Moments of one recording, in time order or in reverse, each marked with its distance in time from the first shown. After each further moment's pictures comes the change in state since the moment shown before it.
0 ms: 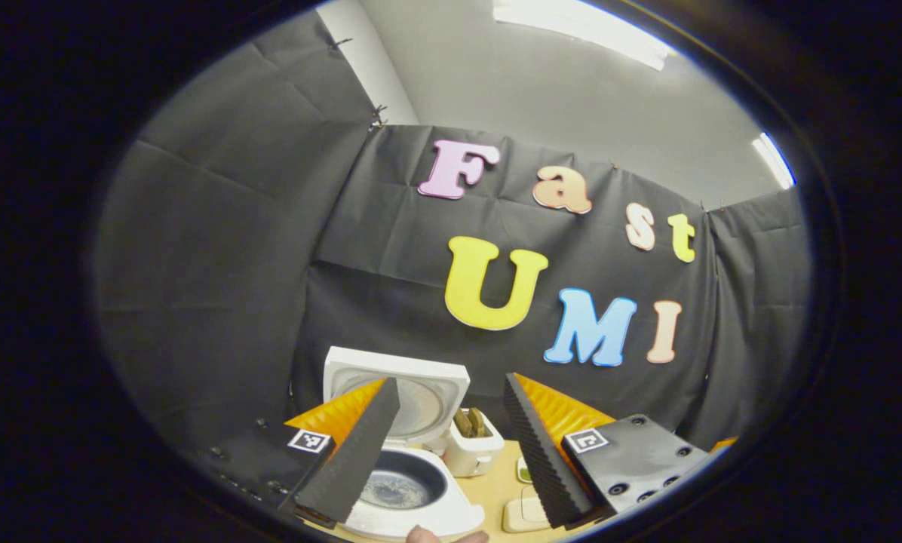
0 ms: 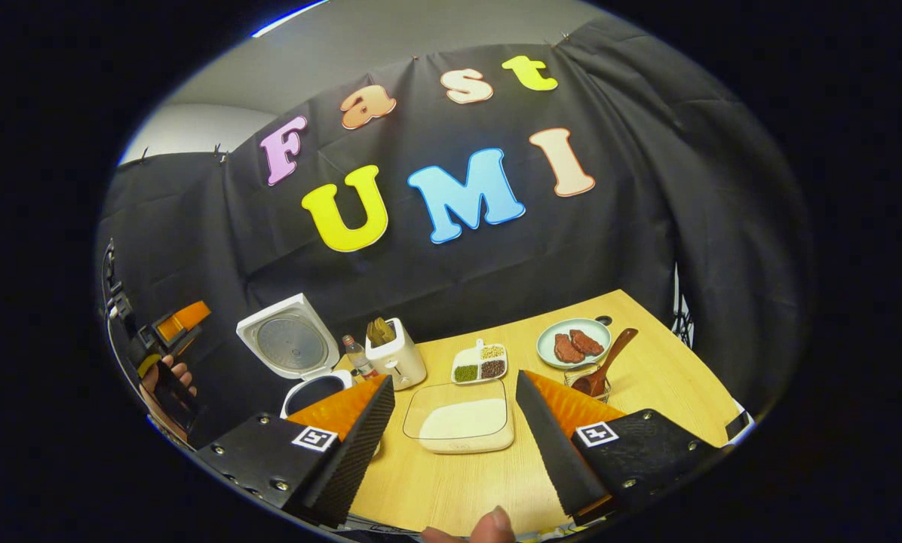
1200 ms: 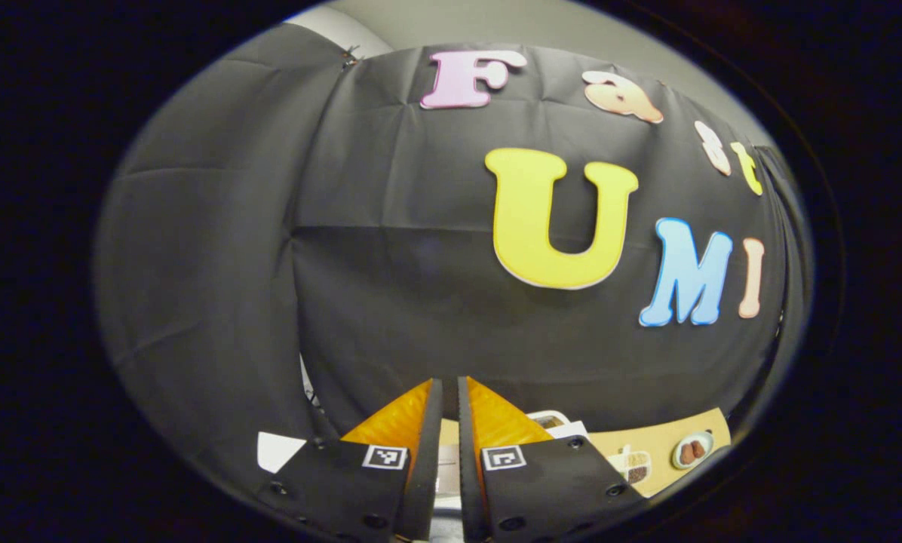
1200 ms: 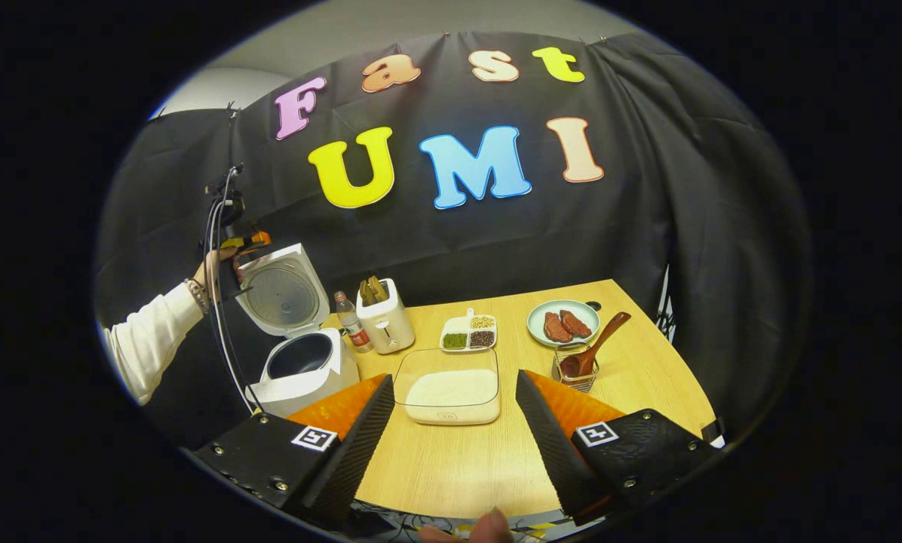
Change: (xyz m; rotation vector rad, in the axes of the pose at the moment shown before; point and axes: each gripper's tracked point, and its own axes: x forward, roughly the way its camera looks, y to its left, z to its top) left arm 0.277 0.081 -0.071 0.184 0.324 0.171; right arm -0.005 0.007 -0.031 -0.083 0.123 -0.042
